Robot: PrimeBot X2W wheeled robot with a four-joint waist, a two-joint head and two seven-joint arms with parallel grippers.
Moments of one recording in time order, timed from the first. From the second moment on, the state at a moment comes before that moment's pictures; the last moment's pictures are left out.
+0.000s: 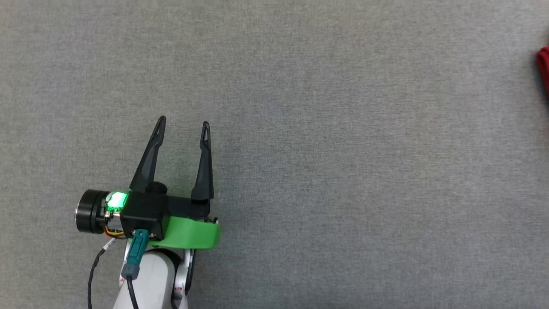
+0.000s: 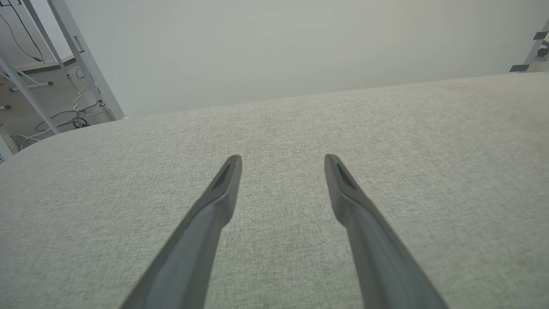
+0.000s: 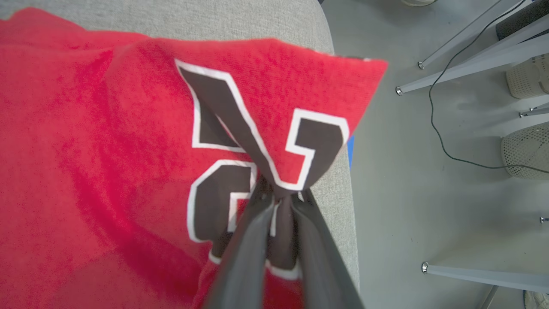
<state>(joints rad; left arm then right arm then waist) -0.17 0.11 -0.17 -0.10 -0.01 0.06 -0.26 -0.58 -0.95 0.08 0.46 0.55 0.13 0.40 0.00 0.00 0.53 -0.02</state>
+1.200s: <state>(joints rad) -0.01 0.11 -0.12 -0.04 -0.04 0.09 -0.26 -0.34 -0.36 -0.10 0.00 0.14 0.13 -0.21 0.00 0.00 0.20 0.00</state>
